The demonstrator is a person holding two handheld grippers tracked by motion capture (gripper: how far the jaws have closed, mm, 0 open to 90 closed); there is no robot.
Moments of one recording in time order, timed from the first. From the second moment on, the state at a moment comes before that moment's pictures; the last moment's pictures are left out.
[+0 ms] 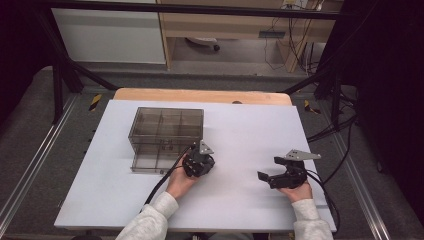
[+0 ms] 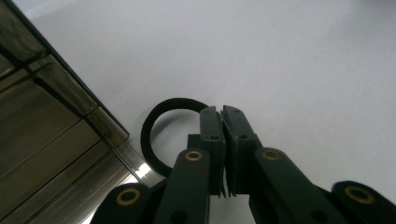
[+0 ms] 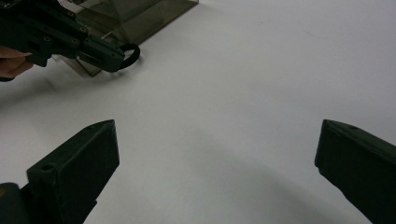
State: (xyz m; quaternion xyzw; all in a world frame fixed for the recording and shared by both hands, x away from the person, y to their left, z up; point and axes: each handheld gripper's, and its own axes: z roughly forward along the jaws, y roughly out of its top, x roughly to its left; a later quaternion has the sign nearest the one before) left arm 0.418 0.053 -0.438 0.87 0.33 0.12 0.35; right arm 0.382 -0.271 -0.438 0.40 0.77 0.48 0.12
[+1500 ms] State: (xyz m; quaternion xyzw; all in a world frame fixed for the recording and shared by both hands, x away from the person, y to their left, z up) left arm 0.405 0.059 -0.417 0.86 0.31 0.11 0.38; right arm 0.383 -0.270 -0.439 0.40 0.78 0.47 0.11
